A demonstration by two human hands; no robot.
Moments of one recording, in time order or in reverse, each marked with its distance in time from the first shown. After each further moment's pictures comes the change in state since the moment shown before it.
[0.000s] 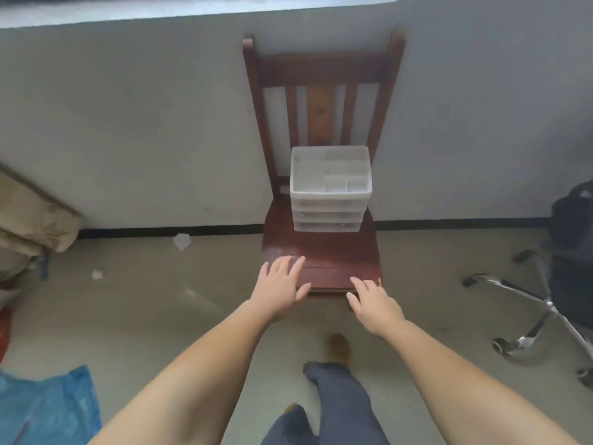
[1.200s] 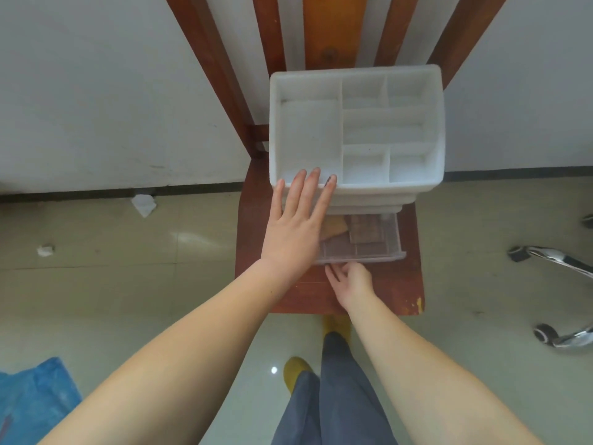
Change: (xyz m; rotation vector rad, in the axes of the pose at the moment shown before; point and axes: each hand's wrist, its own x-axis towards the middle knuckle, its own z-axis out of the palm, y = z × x) left_hand 0.260 -0.035 0.059 0.210 0.336 0.112; right_hand 0.295 -0.007 0.104 2.168 0.105 0.943
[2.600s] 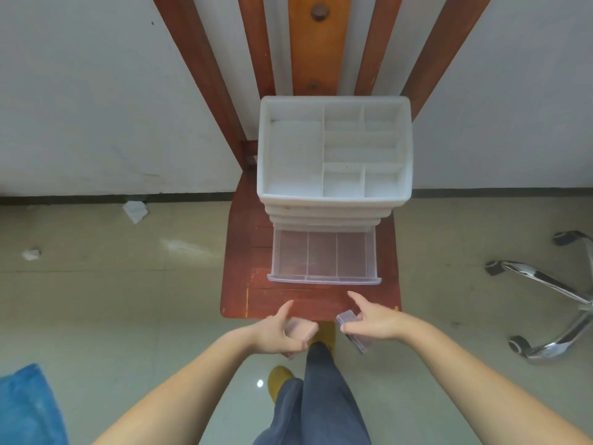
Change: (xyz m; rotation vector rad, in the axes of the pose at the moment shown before) left_hand -0.114 0.012 0.055 -0.963 -1.246 -0.421; right_hand -0.069 -0.085 -0.060 -2.095 -0.421 0.000
